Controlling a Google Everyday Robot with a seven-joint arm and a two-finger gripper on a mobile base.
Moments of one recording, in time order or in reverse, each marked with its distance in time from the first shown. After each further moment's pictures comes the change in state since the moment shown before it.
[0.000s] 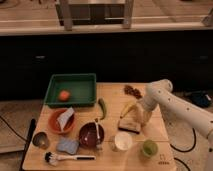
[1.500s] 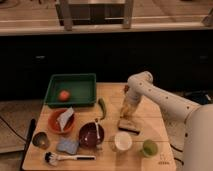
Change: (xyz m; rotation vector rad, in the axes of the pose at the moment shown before) arm -0.069 -0.041 0.013 -0.089 -0.015 -0.375
